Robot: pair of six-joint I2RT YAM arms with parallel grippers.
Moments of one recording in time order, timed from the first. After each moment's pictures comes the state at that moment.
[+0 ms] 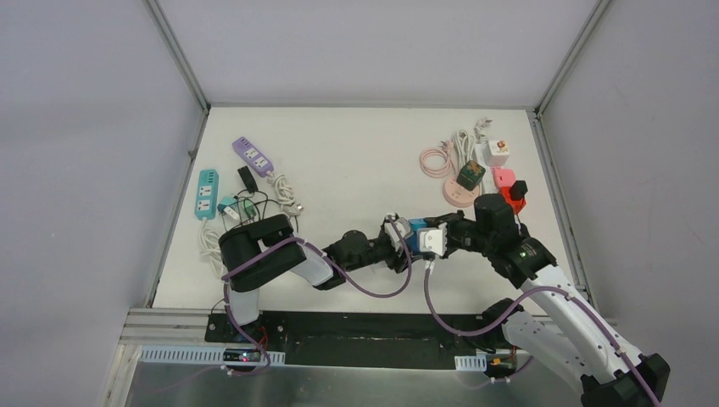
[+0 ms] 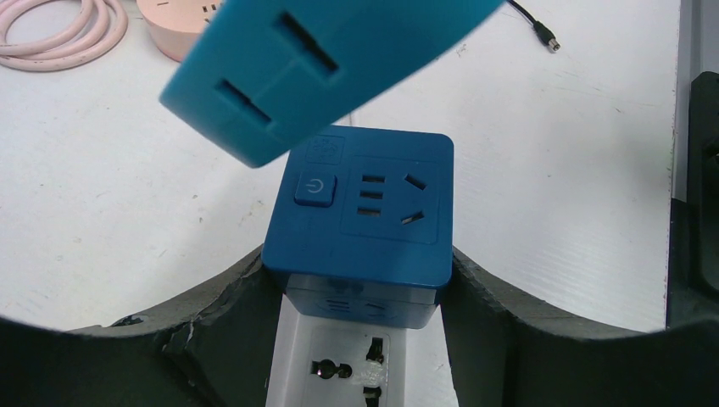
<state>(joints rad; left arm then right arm) -1.10 1.86 0.59 1.26 0.10 -0.05 0.54 0.76 0.66 -0.50 -0.50 -1.24</state>
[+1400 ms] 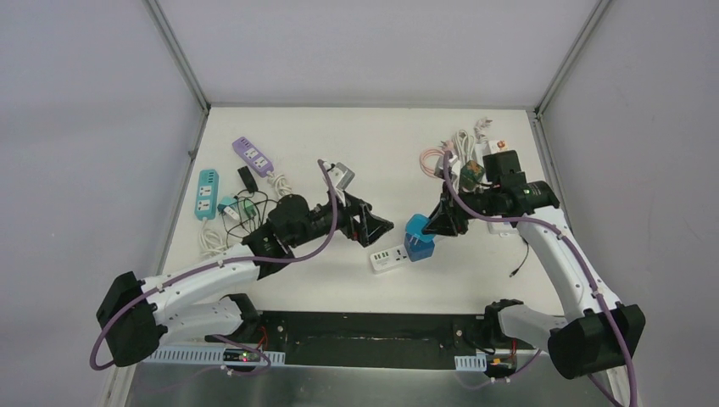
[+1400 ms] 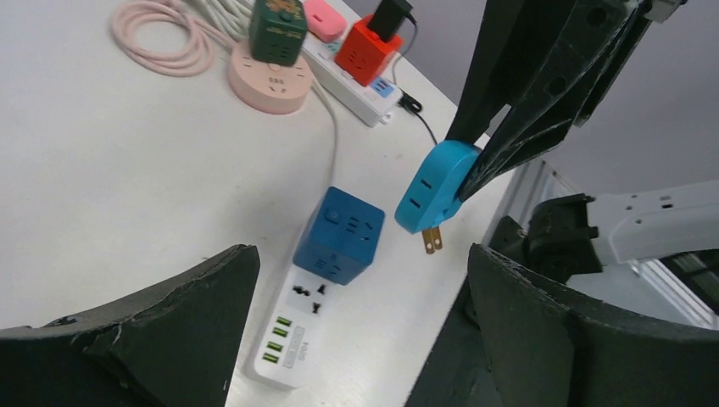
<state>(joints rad) -0.90 1.01 0.62 0.42 0.16 -0.45 0.26 1.14 1.07 -0.95 -0.98 -0.57</state>
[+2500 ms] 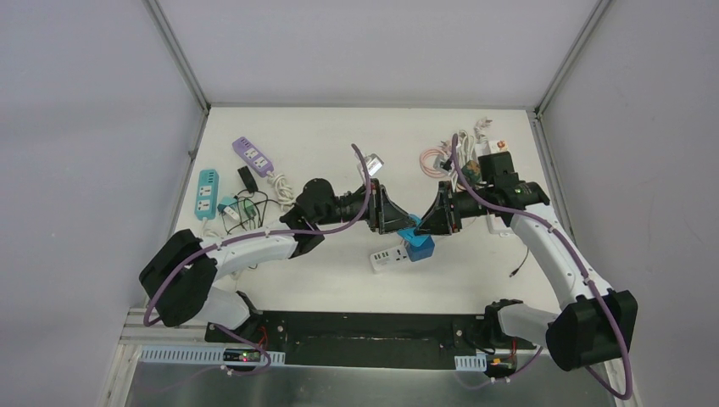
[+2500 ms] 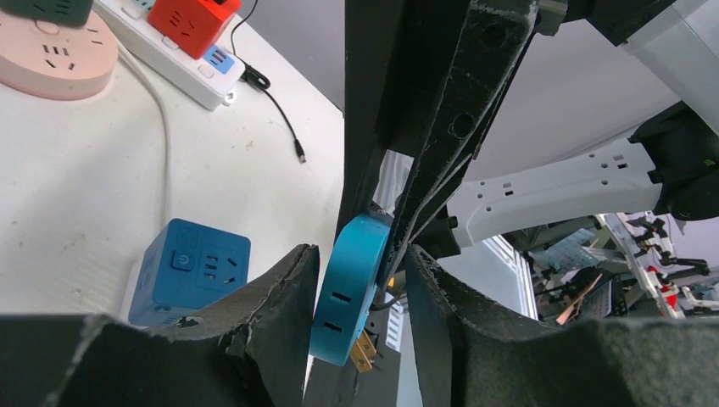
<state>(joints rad) -0.85 1.39 0.75 0.79 0.59 -0.82 0.26 1.18 1.00 -0.82 -1.18 -0.30</state>
